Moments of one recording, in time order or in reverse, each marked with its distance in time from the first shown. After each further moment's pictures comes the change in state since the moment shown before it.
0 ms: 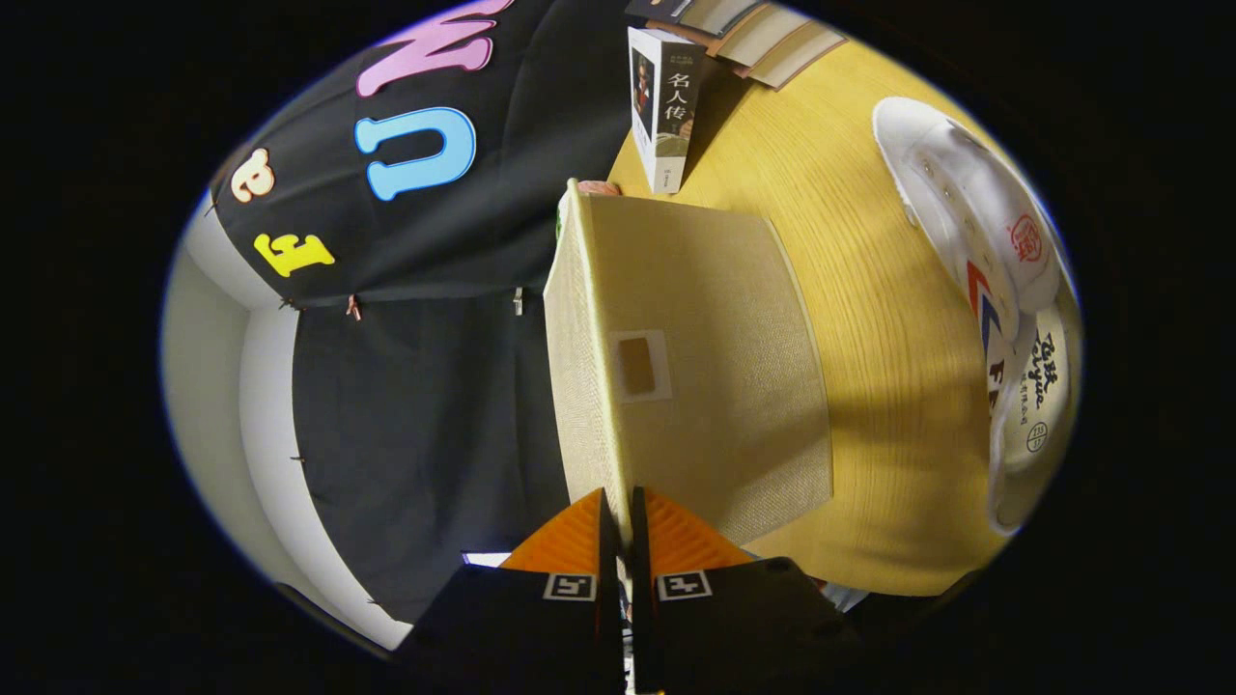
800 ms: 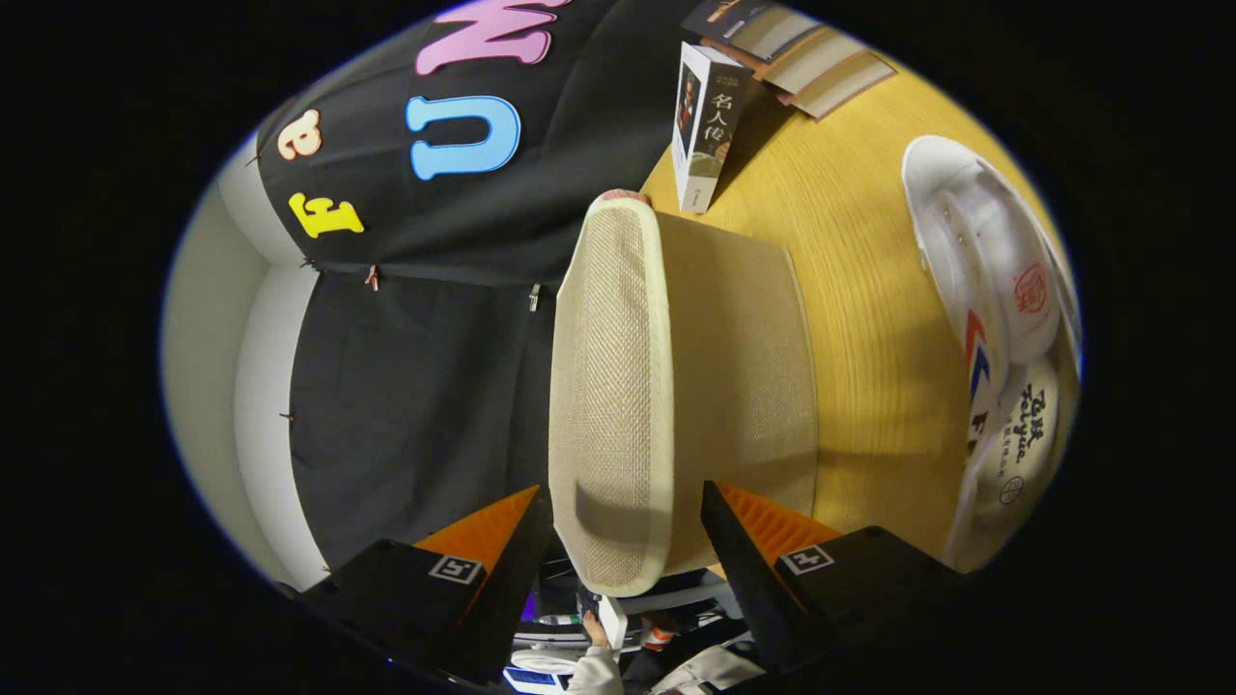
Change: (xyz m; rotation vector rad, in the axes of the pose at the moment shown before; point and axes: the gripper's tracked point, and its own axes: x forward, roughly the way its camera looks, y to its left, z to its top) arm -0.003 -0.010 0.004 -0.126 -0.020 0.058
